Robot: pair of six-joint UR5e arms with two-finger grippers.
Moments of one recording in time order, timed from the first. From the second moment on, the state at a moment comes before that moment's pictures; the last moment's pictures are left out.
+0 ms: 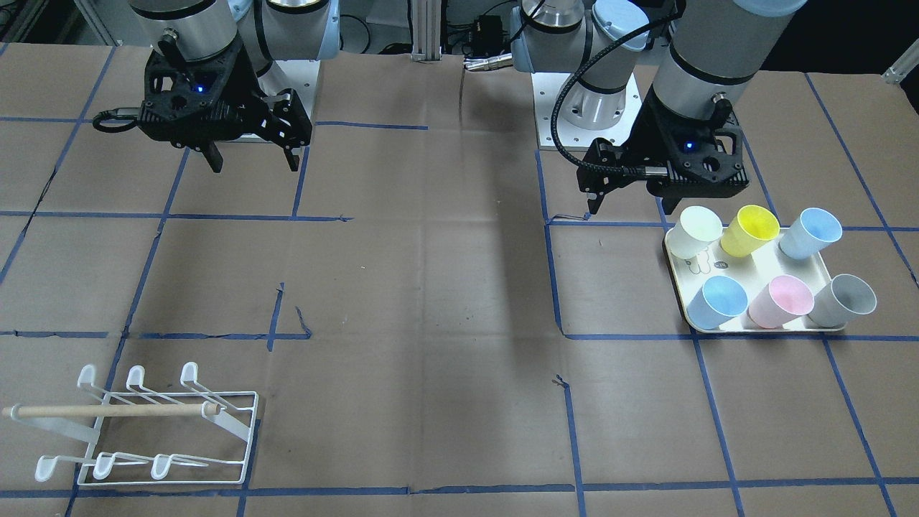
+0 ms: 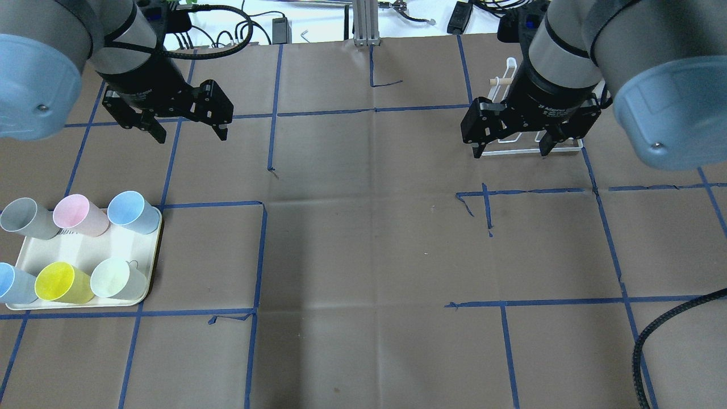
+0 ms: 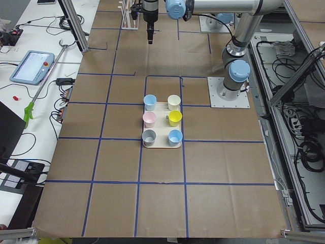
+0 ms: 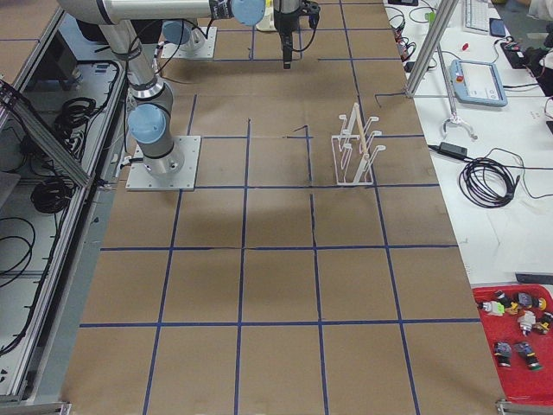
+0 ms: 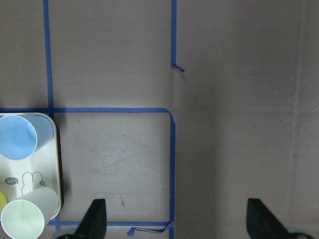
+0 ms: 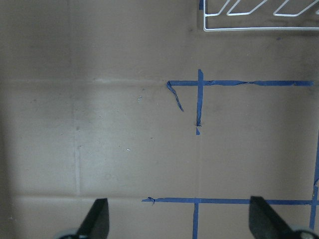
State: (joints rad) left arm -1.55 -1.59 -1.59 -1.50 1.58 0.01; right arm 1.65 -1.64 1.66 -1.64 -1.53 0.06
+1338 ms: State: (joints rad) left arm -1.55 -1.59 -1.59 -1.50 1.57 0.01; right arm 1.65 -1.64 1.67 -1.65 -1.53 0.06
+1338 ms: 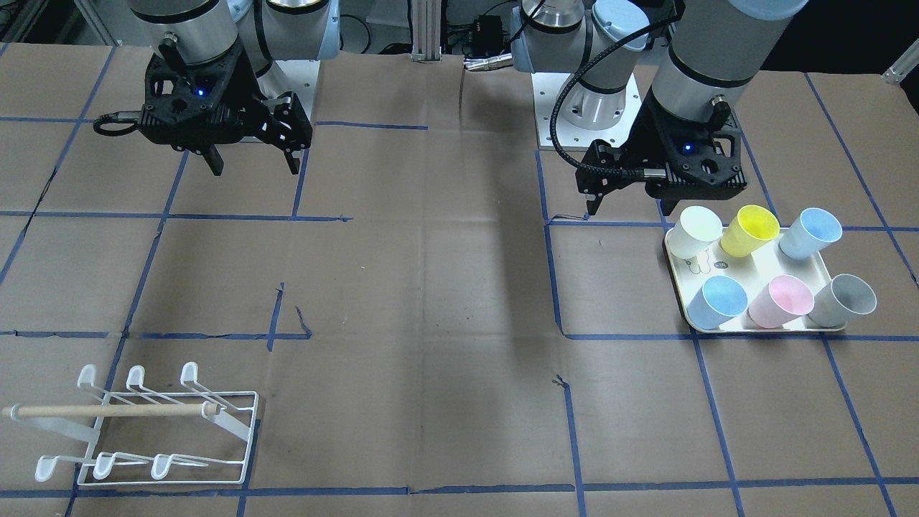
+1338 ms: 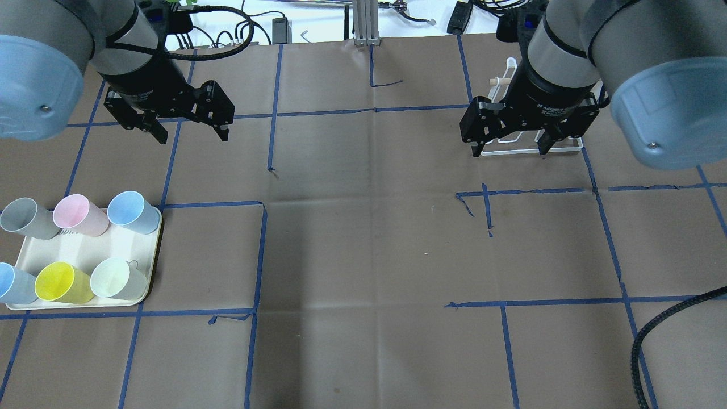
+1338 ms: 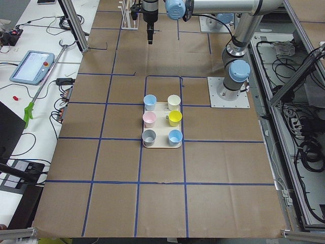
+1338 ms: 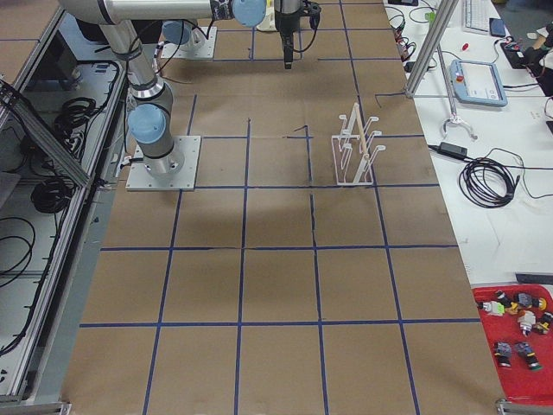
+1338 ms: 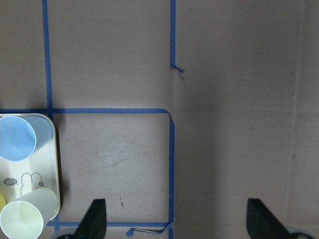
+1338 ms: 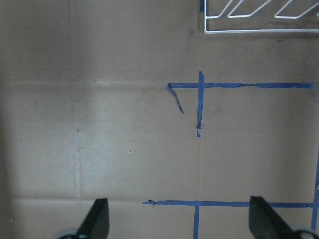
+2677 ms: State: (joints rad) left arm -1.27 -1.54 -1.67 -1.51 1.57 0.23; right arm 1.65 -1.59 1.70 -1.98 -1.51 0.23
